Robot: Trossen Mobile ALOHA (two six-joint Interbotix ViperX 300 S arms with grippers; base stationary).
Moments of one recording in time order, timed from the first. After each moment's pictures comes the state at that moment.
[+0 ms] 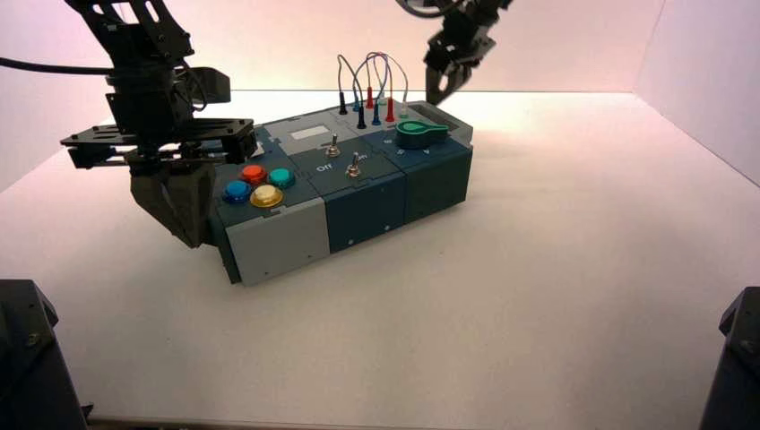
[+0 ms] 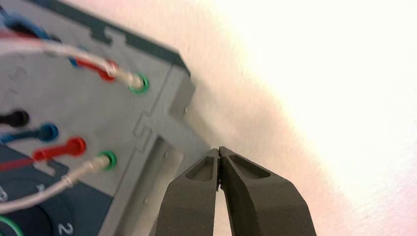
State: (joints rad) left arm -0.45 -0.03 0.98 -0.16 0.73 -0.26; right arm 0.30 0.52 0.02 0.40 0.74 -0.91
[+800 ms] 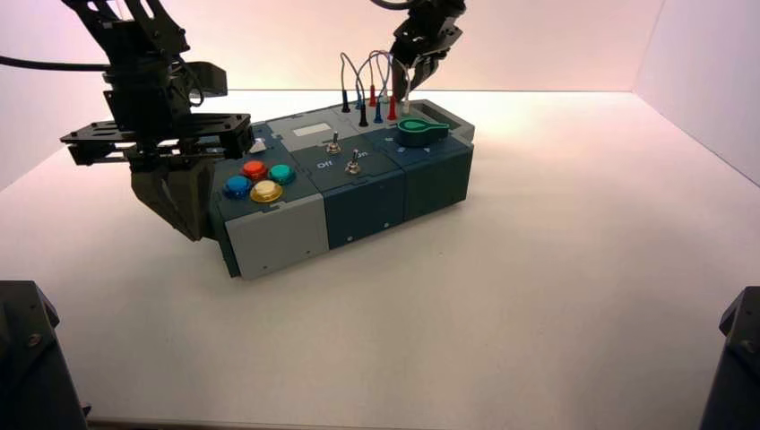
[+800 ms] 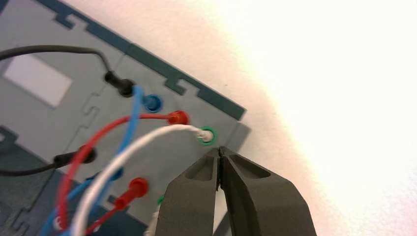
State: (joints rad) left arm -0.43 -0.06 0.99 -0.15 0.72 -0.26; right arm 0.39 0.52 0.00 0.40 0.71 -0.91
